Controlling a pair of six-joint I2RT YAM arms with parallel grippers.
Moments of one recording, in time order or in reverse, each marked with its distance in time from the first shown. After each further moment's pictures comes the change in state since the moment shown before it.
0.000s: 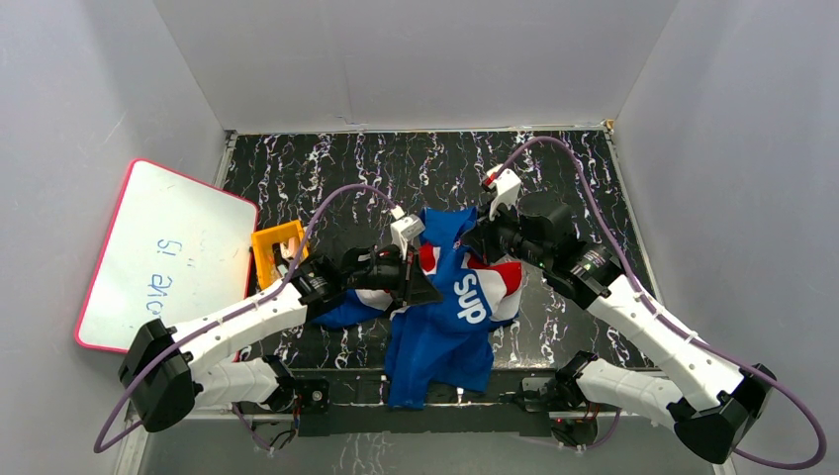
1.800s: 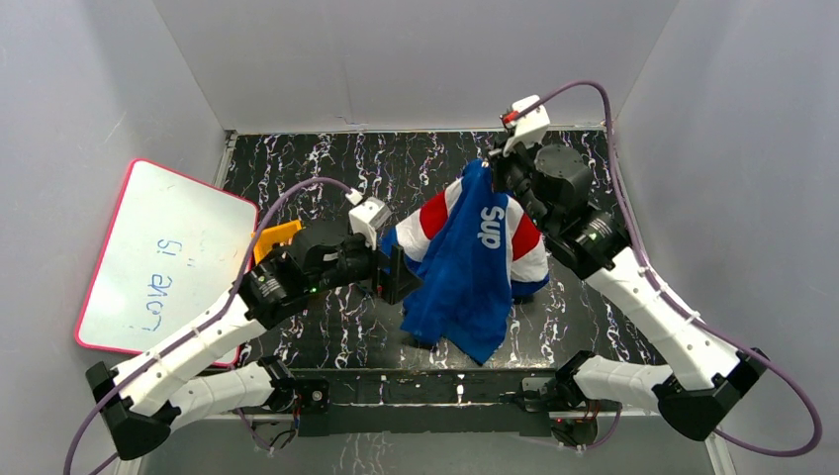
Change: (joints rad) left arm -0.013 -0.196 0.185 -0.433 -0.374 0.133; right arm -0.024 0.106 0.259 0.186 0.372 -0.202
